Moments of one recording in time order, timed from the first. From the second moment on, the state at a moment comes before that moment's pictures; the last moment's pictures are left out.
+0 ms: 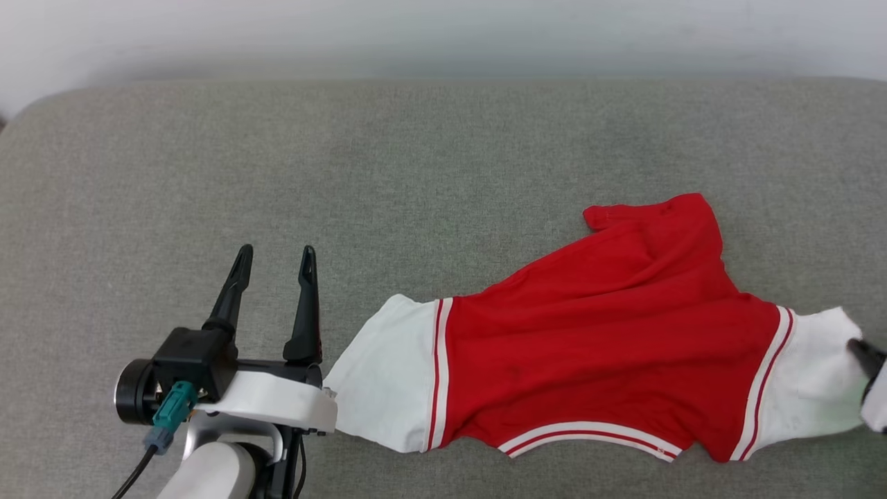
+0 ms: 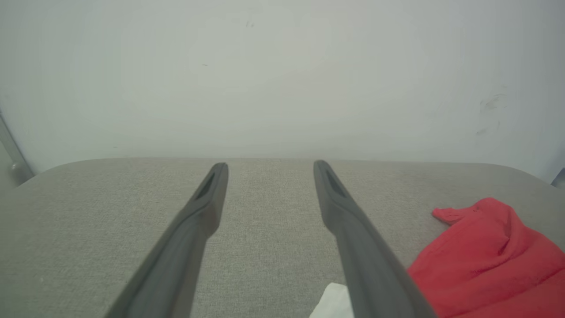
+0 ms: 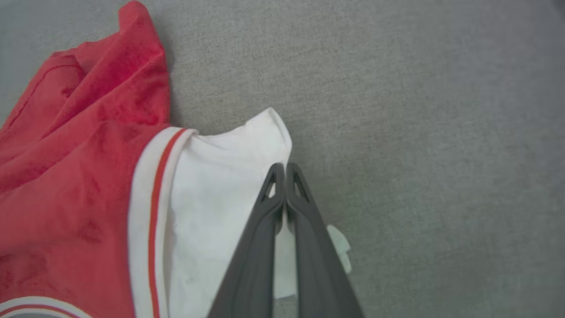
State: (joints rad) left arm -0.19 0.37 -0.42 -0.08 -0.48 0.32 -0.21; right arm -0.19 -0.33 -0.28 0.20 0.44 0.13 0.67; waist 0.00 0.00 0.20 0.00
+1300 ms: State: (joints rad) left arm -0.09 0.50 -0.39 -0.05 -0.61 0.31 0.03; right arm -0.02 -0.09 -0.08 -0.08 0.18 0.13 0.04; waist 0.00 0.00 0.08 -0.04
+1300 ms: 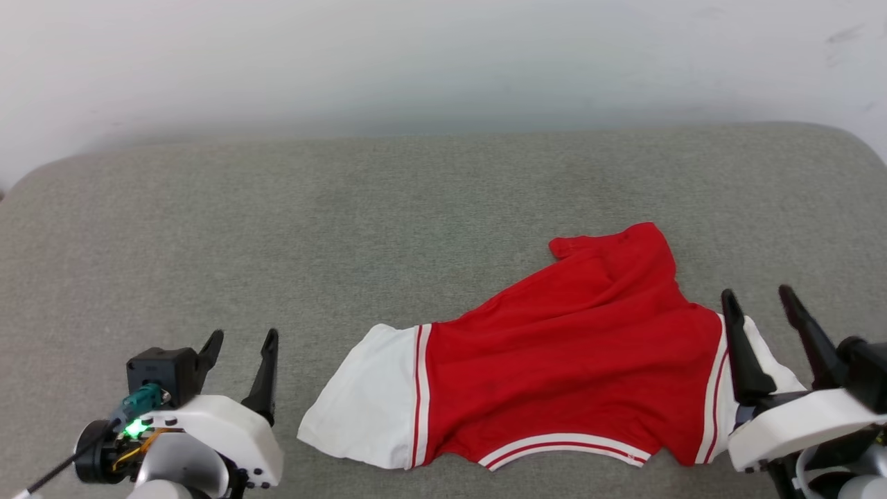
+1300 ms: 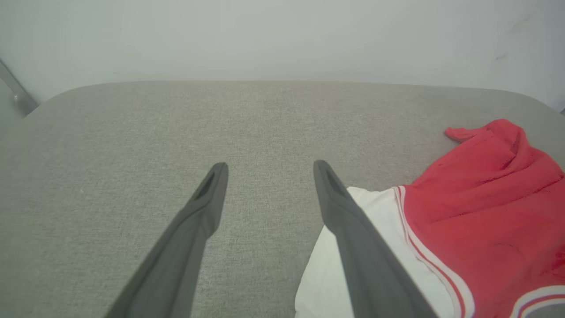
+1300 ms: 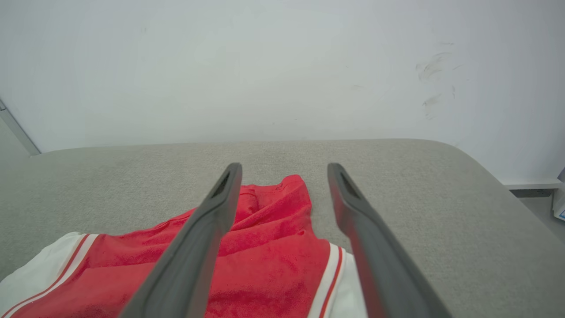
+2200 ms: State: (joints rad) left arm -0.14 0.66 -0.53 0.08 -0.82 0.13 0.63; right arm 0.02 -0.06 0.02 -0.15 0.22 0.13 0.01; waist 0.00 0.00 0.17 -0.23
